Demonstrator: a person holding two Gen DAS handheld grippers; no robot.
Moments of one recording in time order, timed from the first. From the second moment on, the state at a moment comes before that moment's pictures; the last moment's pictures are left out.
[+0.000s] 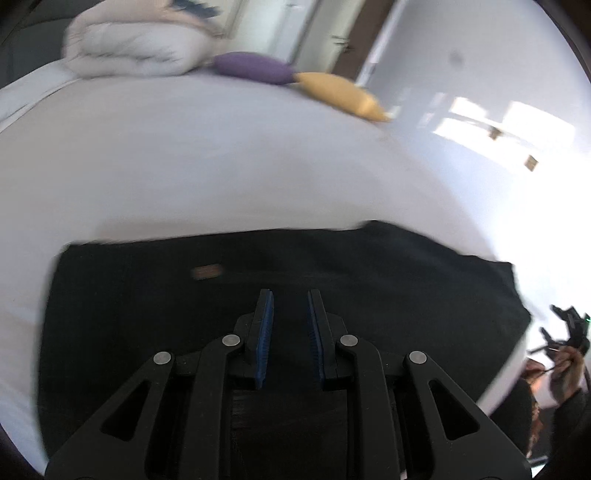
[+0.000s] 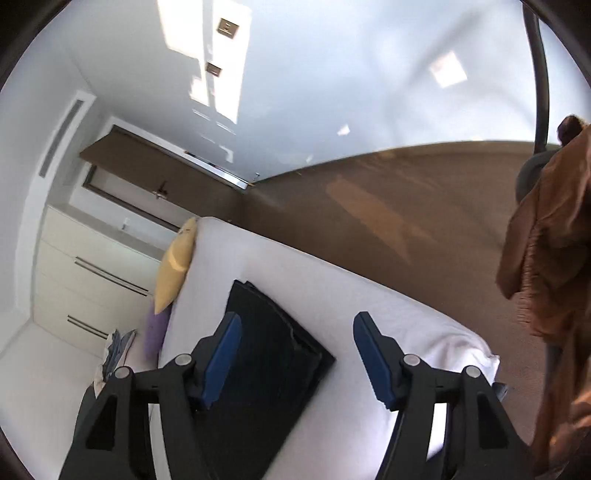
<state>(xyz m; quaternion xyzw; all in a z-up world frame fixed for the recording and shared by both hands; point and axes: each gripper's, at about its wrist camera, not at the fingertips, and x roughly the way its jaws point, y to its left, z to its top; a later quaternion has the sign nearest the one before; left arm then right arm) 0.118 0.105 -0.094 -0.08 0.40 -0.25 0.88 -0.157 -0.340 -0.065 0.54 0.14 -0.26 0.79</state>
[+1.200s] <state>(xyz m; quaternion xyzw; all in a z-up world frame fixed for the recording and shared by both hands) 0.124 0.014 -0.169 -0.09 0.48 -0.34 0.81 -0.089 -0.342 -0.089 0.54 0.17 -0.21 0.80</state>
